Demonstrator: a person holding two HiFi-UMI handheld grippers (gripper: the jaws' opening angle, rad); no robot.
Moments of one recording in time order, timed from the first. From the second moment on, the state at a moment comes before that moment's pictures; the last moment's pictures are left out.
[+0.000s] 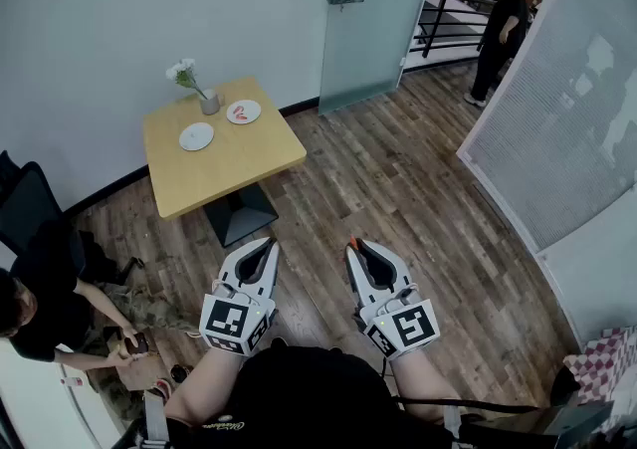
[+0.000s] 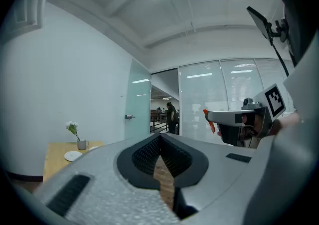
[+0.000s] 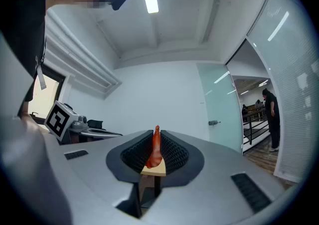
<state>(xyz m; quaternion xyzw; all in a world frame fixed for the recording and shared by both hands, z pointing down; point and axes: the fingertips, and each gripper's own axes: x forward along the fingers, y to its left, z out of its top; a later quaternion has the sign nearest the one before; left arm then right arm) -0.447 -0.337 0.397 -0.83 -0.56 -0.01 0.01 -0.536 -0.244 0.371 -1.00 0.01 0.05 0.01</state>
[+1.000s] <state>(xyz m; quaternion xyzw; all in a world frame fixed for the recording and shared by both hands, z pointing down) -0.446 -0.328 0.403 -0.83 -0.56 -0.01 0.02 -0.532 -0.236 0.375 -1.00 0.02 0.05 0.03</state>
